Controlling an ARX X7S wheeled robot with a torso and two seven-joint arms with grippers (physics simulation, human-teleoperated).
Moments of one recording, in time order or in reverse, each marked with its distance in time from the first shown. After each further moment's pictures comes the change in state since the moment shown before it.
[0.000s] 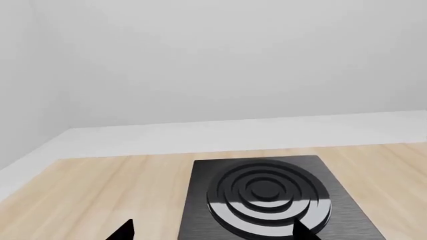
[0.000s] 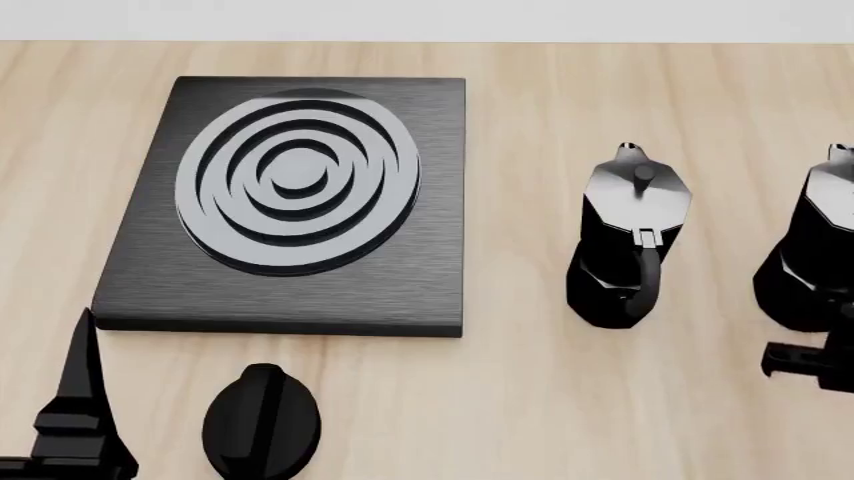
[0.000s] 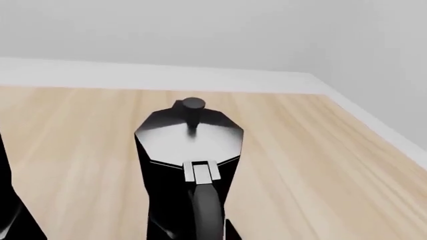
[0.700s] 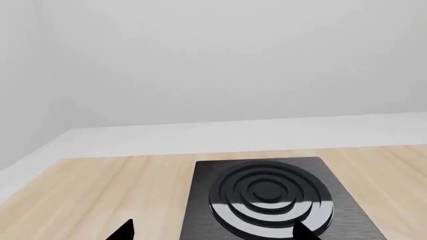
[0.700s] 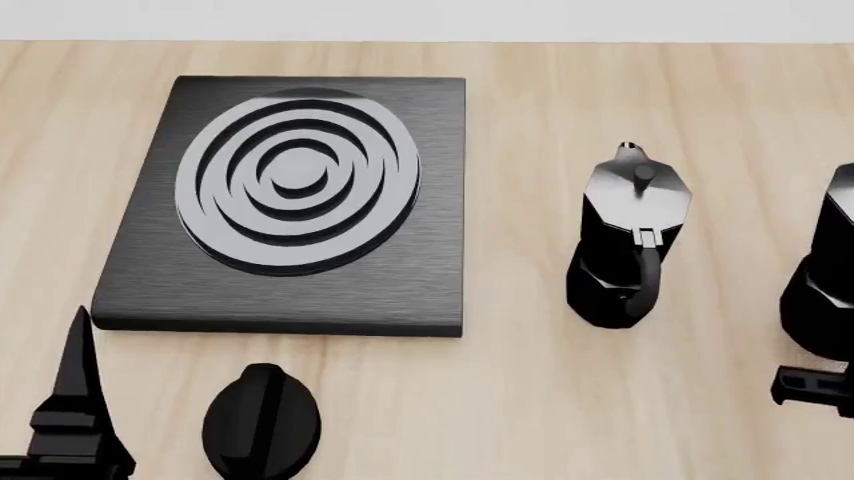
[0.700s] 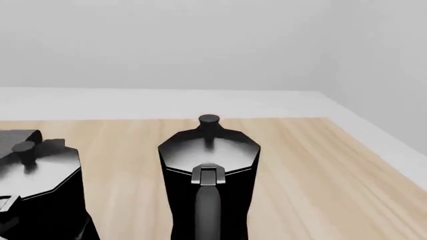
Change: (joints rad) left arm -0.001 -0.008 0.004 -0.003 -0.003 0.013 -0.012; right arm -0.273 0.089 0.144 -0.480 0.180 0.139 0.114
